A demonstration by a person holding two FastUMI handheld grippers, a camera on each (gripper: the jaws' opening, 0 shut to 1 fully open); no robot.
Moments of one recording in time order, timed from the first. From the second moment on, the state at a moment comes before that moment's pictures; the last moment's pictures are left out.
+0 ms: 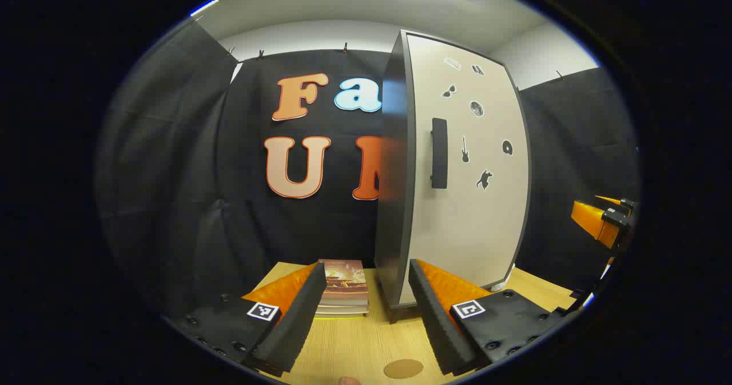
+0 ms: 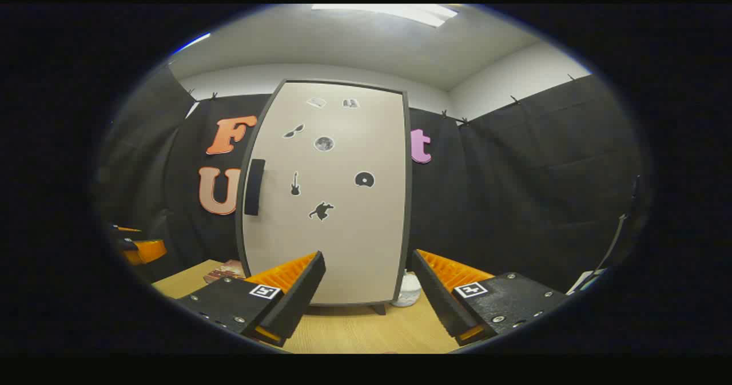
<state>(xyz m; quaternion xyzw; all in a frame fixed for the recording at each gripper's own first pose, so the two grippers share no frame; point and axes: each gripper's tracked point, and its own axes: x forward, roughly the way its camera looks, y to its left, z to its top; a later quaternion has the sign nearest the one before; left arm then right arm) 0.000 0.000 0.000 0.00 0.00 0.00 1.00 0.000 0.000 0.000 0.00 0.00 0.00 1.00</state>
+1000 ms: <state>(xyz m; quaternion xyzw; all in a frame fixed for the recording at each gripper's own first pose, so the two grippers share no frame) -0.003 -0.001 0.016 0.00 -0.01 0.01 1.00 0.013 0.030 0.010 -0.02 -0.01 0.04 1.00</state>
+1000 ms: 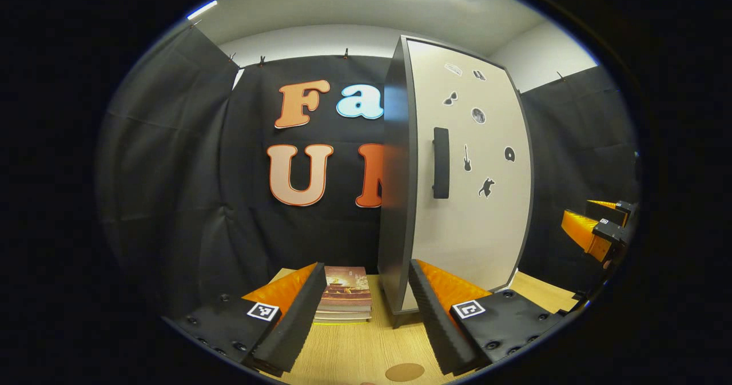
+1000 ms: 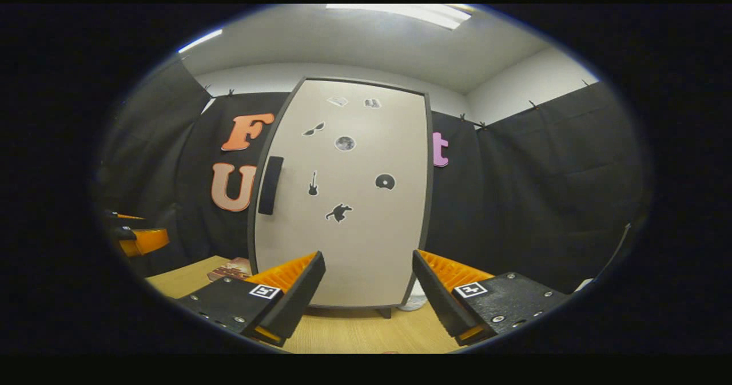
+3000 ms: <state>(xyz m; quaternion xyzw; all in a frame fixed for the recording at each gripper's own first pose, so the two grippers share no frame) 0.015 0.086 0.012 0.00 0.00 0.07 1.00 0.194 0.238 0.055 0.04 0.00 0.13 0.99</state>
